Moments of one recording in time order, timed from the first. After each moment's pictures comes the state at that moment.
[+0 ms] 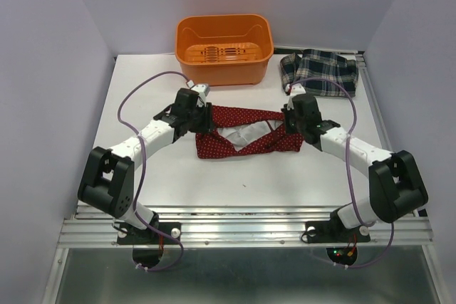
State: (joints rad) left arm -0.44 1.50 0.97 -0.23 0.11 -0.31; right arm 0.41 1.45 0.86 -0.08 0.14 0.11
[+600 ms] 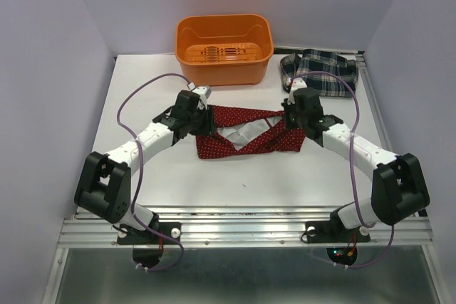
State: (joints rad) left arm -0.46 1.46 0.97 -0.28 0.10 -0.34; right arm 0.41 1.42 0.94 -0.16 0.12 0.13
